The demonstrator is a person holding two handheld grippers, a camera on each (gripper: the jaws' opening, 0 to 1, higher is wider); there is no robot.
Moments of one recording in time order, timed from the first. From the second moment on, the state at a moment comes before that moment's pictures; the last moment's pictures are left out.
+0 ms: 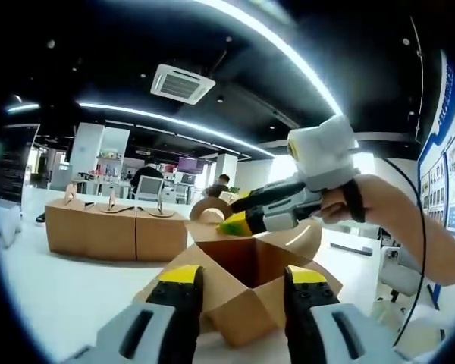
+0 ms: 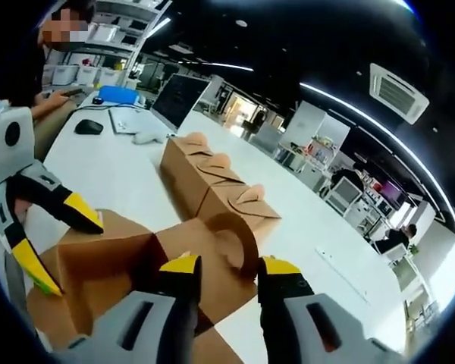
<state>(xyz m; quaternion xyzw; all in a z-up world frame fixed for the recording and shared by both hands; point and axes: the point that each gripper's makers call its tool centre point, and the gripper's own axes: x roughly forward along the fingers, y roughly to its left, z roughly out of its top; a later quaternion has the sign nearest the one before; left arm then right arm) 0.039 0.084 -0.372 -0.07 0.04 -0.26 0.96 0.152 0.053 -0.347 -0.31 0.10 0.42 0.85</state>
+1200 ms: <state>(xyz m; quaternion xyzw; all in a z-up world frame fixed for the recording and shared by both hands) 0.040 0.084 -0.373 -0.06 0.04 -0.26 0.96 0.142 0.053 -0.347 -0.21 0.09 0.44 0.87</state>
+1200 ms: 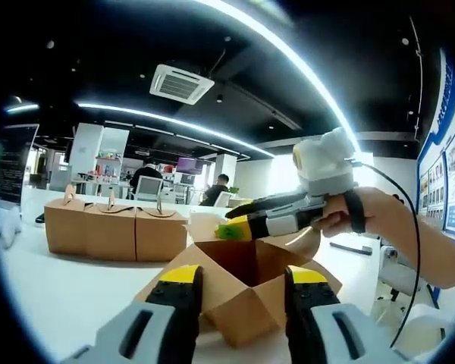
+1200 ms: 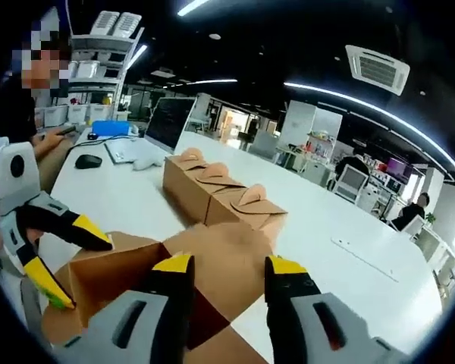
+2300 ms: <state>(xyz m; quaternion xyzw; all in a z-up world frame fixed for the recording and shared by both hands) 0.011 0.088 -0.328 -0.05 0.03 -0.29 0.96 0.063 0.001 -0.282 -0.16 0.00 0.44 0.88</state>
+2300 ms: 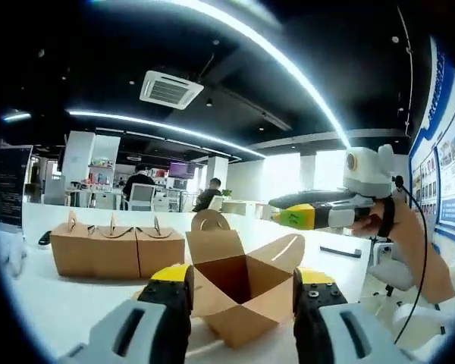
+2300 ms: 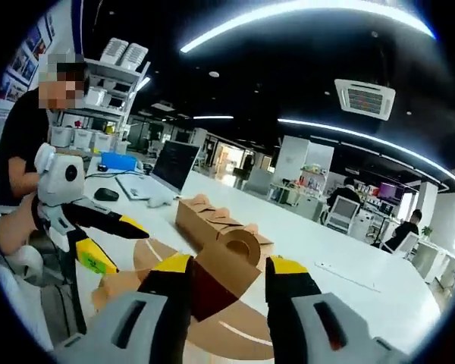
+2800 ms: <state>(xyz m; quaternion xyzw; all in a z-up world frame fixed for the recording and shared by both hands) -0.014 0.146 -0.289 -0.05 0.00 -0.28 0.96 0.032 -0.037 -0.295 -0.16 0.01 0.44 0.88</state>
